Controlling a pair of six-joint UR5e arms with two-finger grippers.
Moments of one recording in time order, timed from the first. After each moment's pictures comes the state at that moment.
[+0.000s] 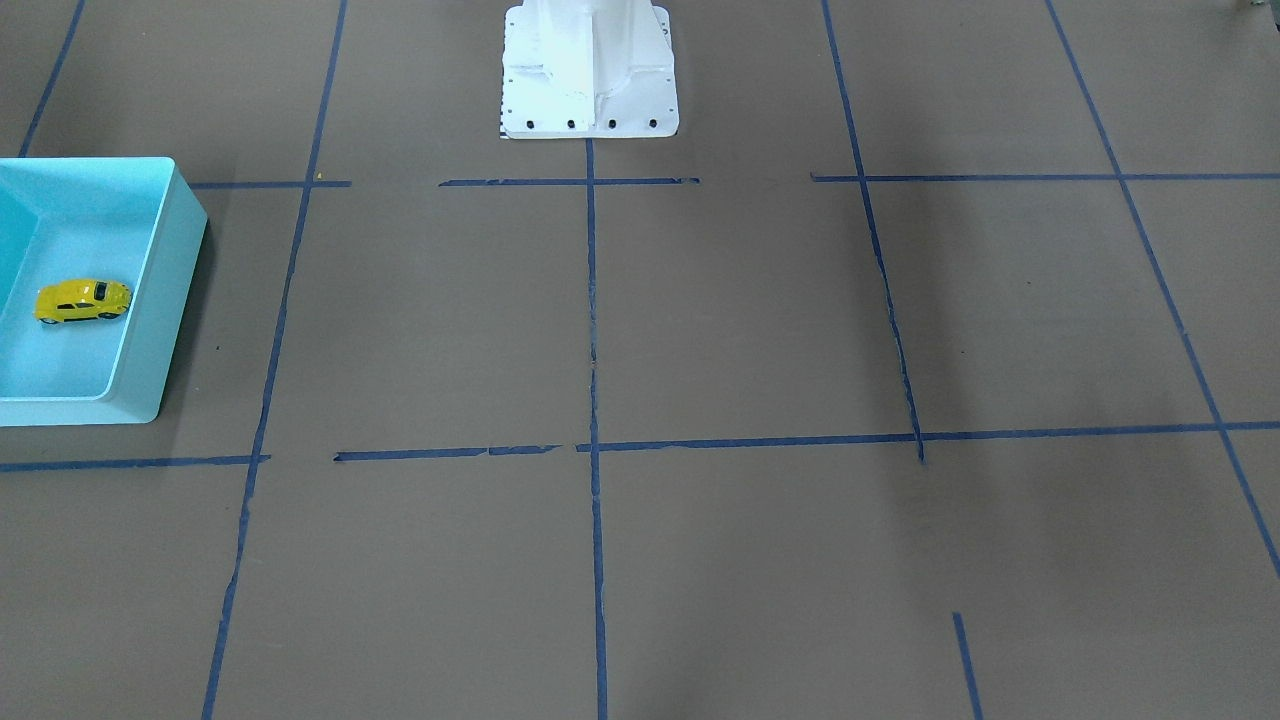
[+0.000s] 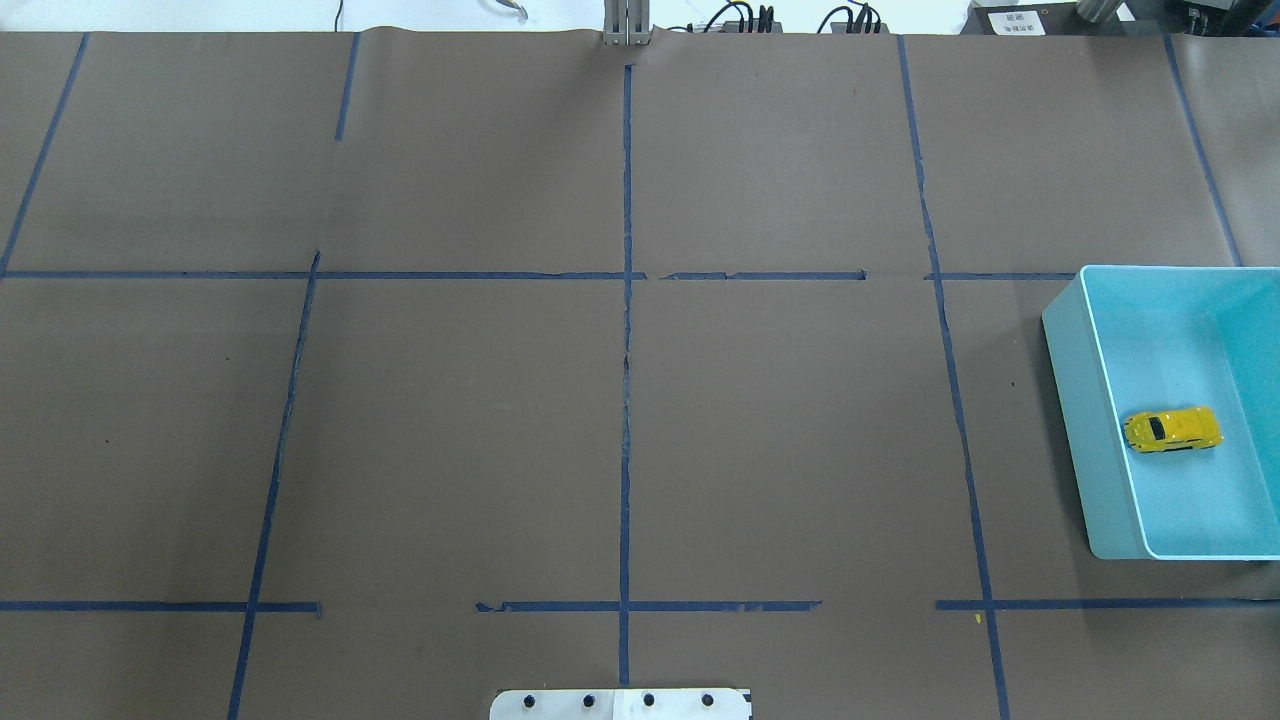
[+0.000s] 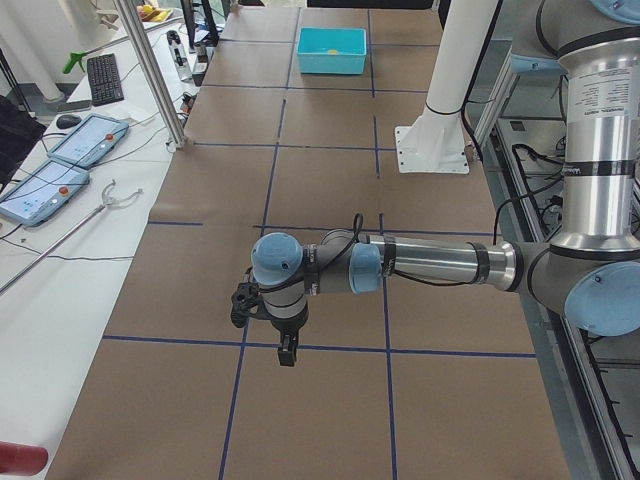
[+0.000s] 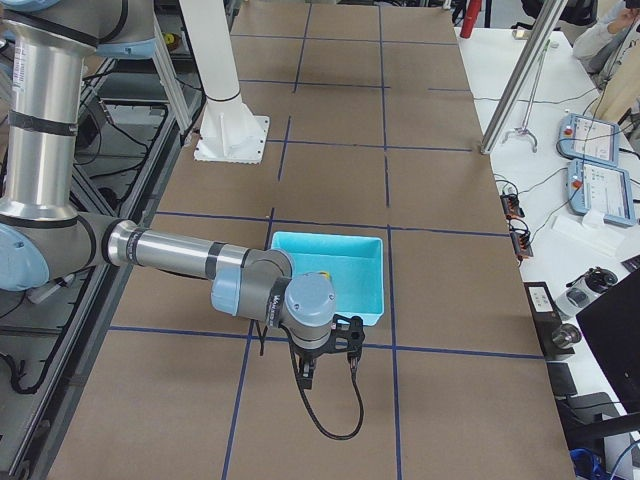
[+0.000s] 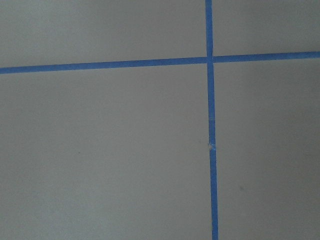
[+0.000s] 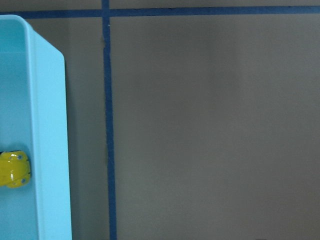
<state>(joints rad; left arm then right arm) -1.61 -1.49 -1.71 -1.45 -2.31 0.11 1.63 -1.78 1.71 -1.60 2.33 -0.11</state>
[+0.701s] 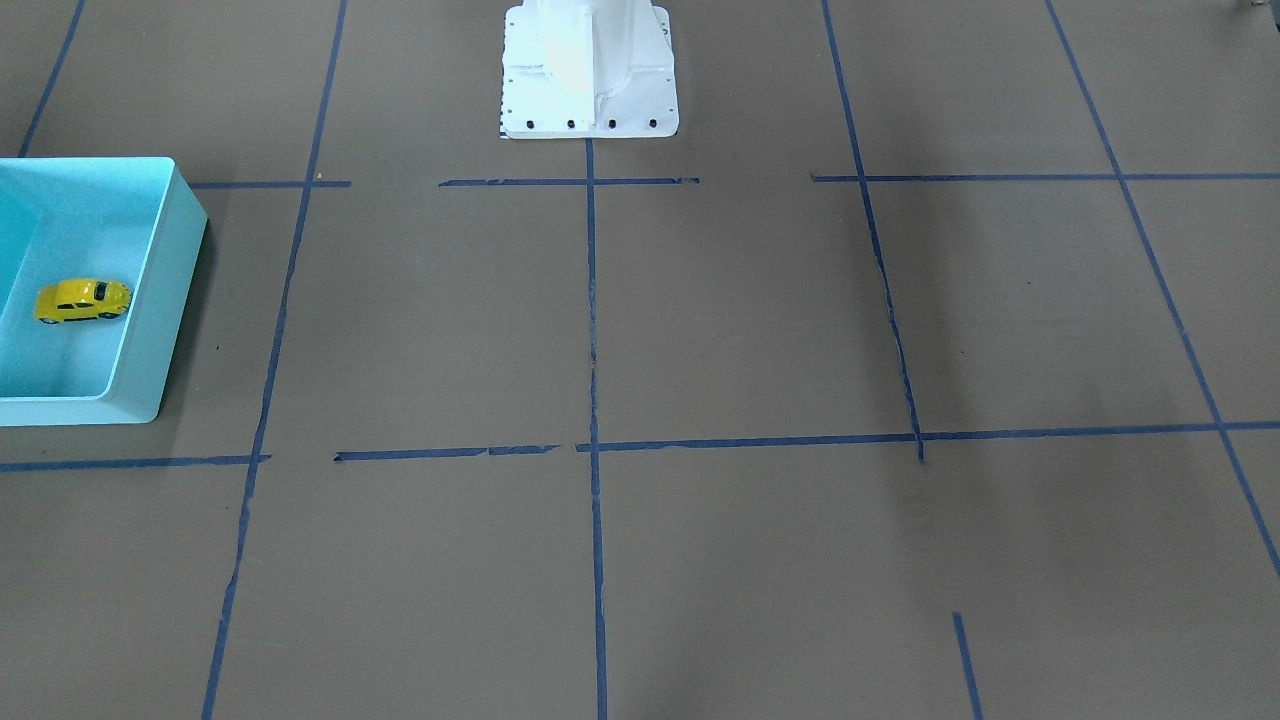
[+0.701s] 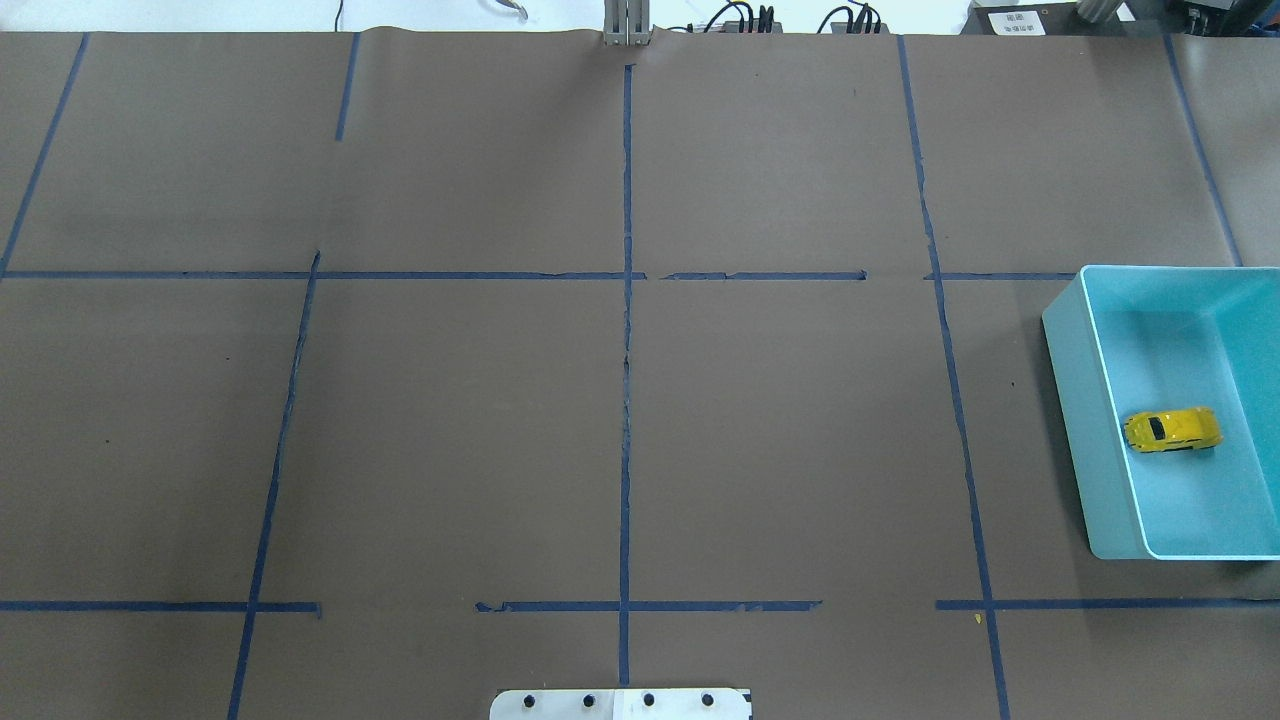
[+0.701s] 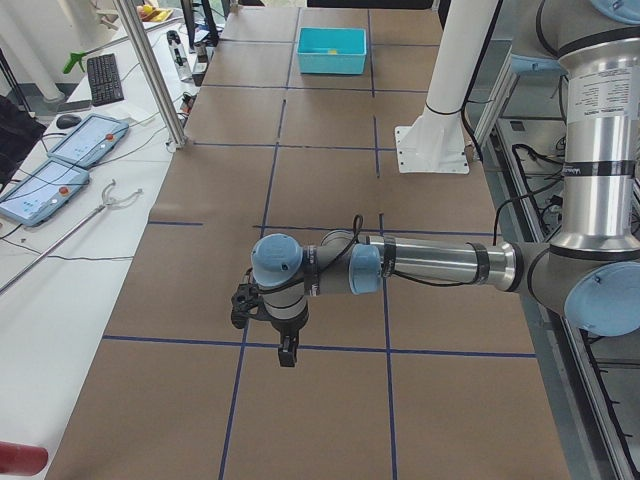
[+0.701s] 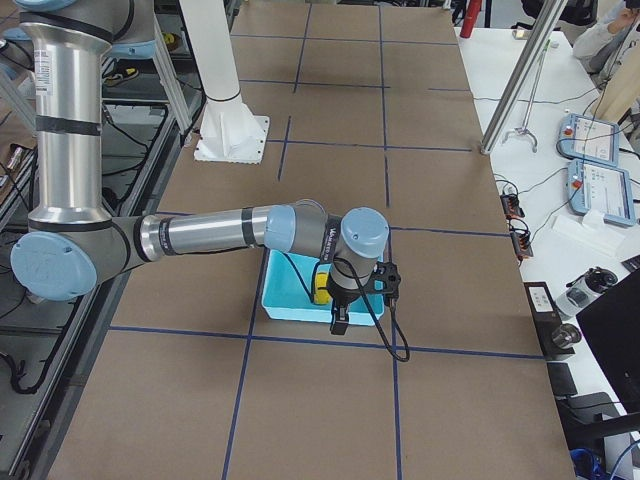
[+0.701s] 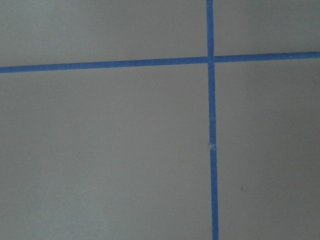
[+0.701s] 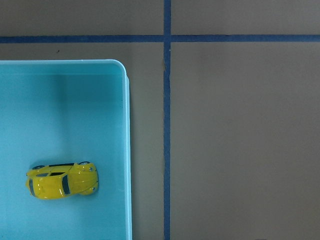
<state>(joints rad) -1.61 -1.49 -1.71 -1.45 -2.31 0.11 1.57 -1.63 1.79 -1.90 2.31 -0.10</state>
